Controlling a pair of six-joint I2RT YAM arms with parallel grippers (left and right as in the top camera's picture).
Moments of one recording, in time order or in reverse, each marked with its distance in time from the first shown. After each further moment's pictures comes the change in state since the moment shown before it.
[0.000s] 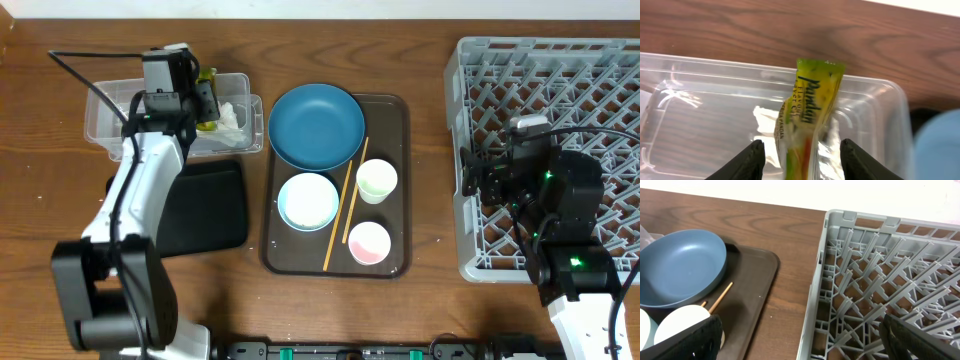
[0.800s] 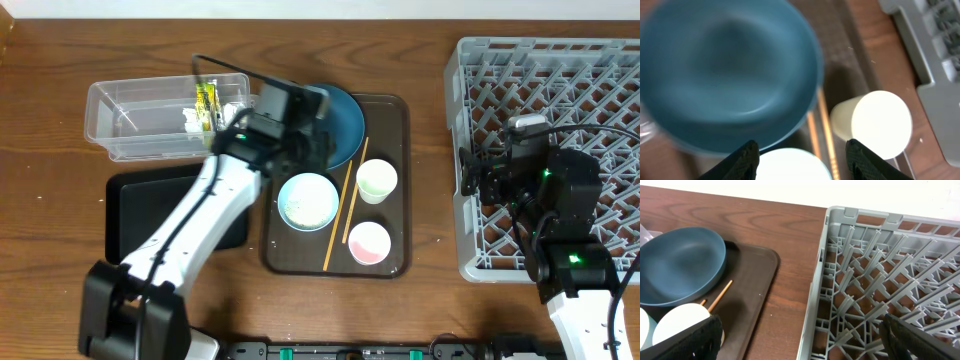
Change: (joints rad) left arm -0.459 -0.061 -0.003 -0.245 0.273 -0.005; right arm 0.000 0.014 0.000 0.000 -0.001 0.000
